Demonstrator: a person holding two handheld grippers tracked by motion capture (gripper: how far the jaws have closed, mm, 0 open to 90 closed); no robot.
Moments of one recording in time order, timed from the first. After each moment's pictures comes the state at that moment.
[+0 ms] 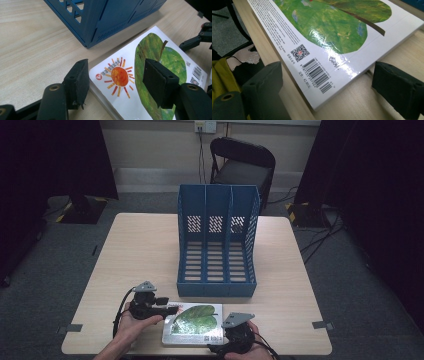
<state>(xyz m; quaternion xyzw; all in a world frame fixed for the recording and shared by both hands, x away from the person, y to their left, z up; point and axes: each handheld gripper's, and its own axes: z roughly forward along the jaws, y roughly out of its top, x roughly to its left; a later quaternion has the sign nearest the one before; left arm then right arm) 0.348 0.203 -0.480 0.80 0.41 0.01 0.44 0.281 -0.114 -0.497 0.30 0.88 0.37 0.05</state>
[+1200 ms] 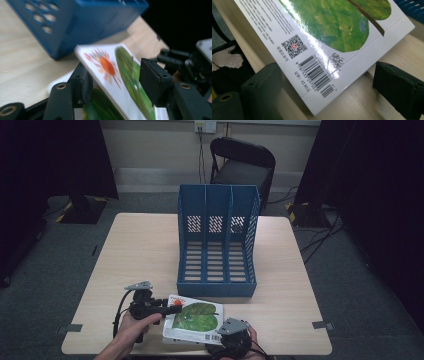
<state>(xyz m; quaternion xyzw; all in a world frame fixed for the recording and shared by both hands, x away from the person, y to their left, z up) 0.341 0.195 -0.474 0.75 0.41 -0.07 0.51 0.265 -0.103 -0.503 0.31 0.87 0.36 0.12</state>
